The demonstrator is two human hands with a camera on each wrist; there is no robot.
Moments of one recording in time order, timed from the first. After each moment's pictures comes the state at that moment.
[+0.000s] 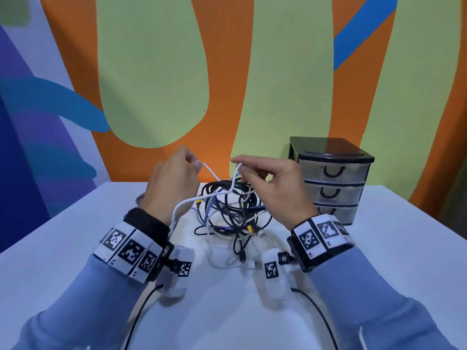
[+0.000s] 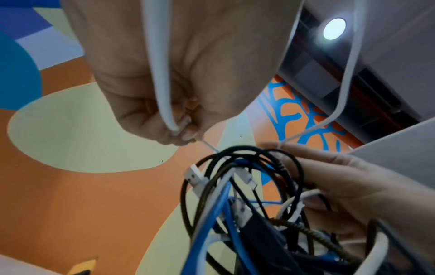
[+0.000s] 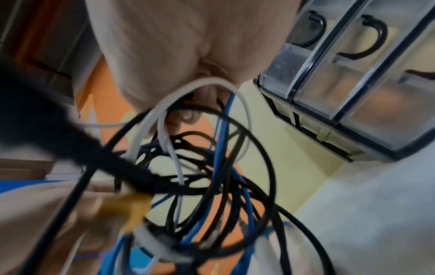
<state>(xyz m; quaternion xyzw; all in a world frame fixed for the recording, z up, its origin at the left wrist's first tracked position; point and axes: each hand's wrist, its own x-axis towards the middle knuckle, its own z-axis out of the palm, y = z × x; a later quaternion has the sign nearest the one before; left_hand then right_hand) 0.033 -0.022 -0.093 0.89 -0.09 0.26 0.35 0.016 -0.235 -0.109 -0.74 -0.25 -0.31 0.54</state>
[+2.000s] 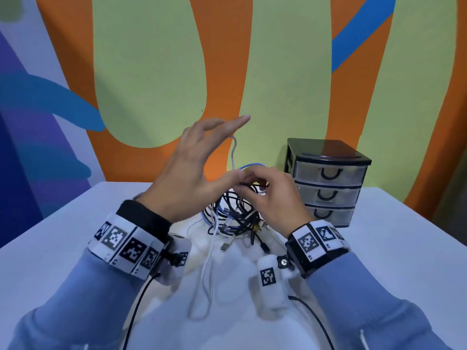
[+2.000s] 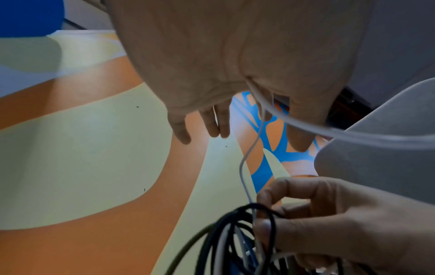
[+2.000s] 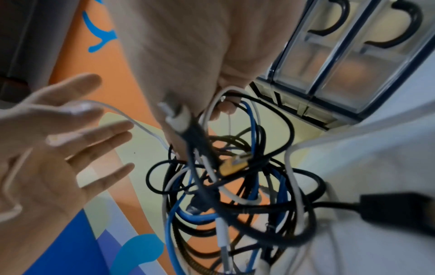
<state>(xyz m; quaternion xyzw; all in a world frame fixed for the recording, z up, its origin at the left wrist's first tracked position) 0.010 -0.039 -0.069 0.82 -0.36 0.33 0.29 0.030 -0.239 -0.126 -0.82 -0.21 -0.31 0.44</state>
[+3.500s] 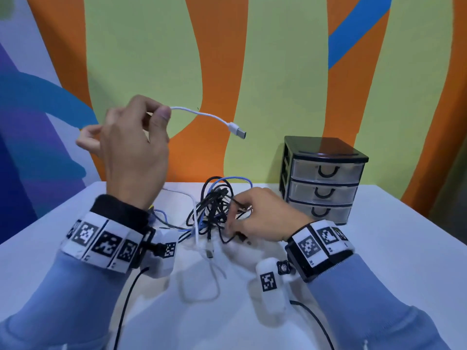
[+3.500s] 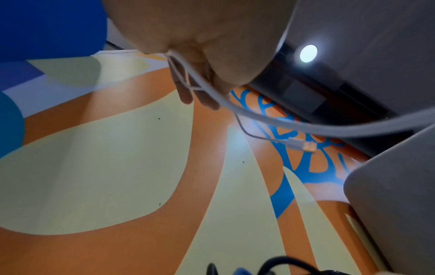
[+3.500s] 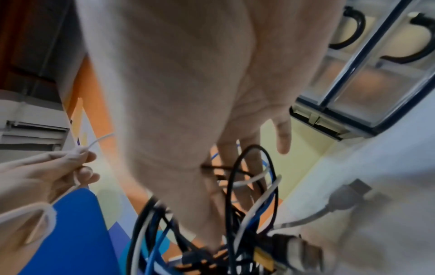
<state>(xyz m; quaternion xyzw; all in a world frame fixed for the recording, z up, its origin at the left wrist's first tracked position) 0.015 -0.016 -0.053 0.78 -0.06 0.54 0.32 0.014 -0.240 -0.124 -0.94 -0.20 -0.03 0.28</state>
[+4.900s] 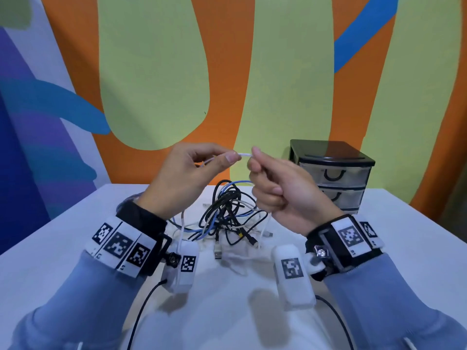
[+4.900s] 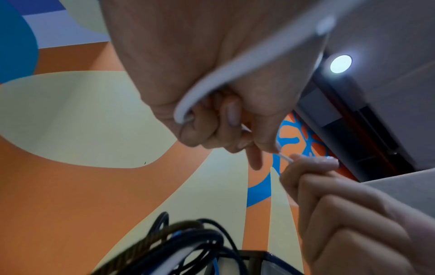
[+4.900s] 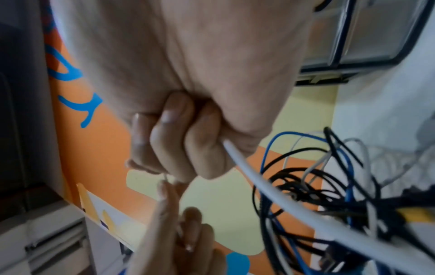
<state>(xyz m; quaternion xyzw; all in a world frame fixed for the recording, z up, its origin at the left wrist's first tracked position) 0.014 -0.036 -0.069 0.76 -0.32 0.23 0.51 -0.009 -0.239 -0.078 -0.54 -0.22 0.10 0.81</state>
